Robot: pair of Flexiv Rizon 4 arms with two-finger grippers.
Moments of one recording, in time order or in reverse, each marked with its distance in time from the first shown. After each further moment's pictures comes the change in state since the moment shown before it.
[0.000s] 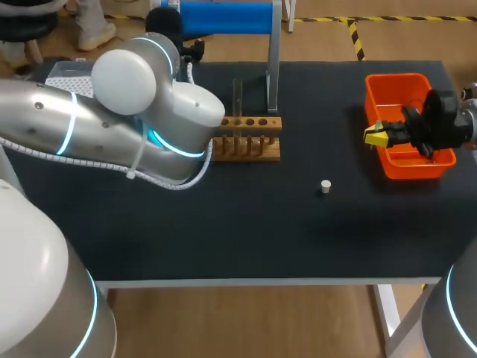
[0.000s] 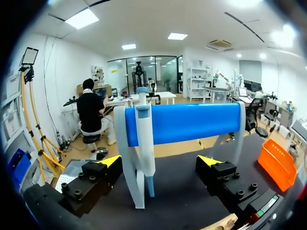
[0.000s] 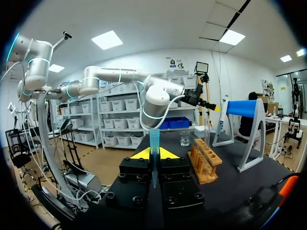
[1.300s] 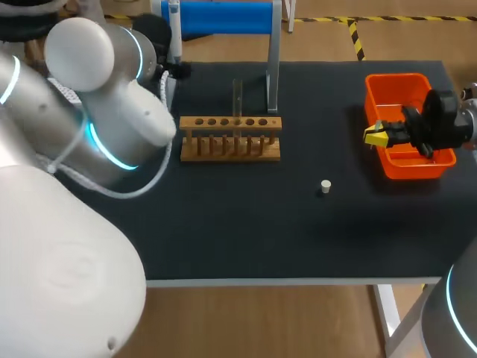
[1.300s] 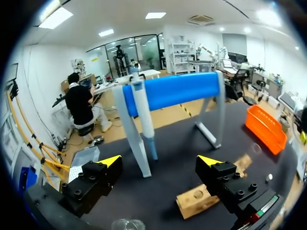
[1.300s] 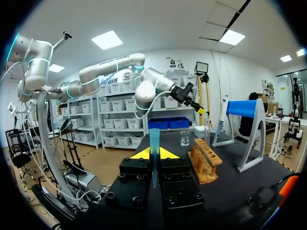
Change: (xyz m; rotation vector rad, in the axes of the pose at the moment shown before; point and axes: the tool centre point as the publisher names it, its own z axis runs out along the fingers) left arm -0.014 0.034 -0.062 -0.216 0.097 0.155; right arm 0.000 0.000 0.000 0.000 0.000 0.000
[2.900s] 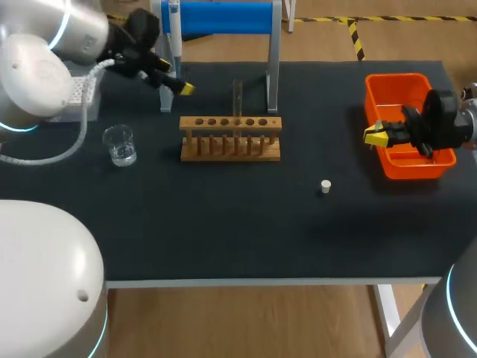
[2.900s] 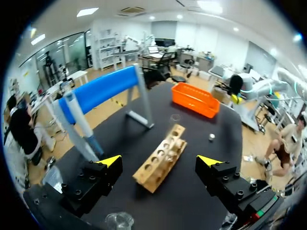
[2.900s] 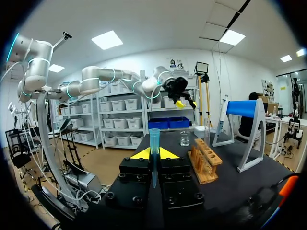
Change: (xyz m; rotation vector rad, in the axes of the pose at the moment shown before) left arm 0.046 0.019 -0.075 -0.102 0.615 0.279; right arm 0.000 0.000 0.000 0.000 0.000 0.000
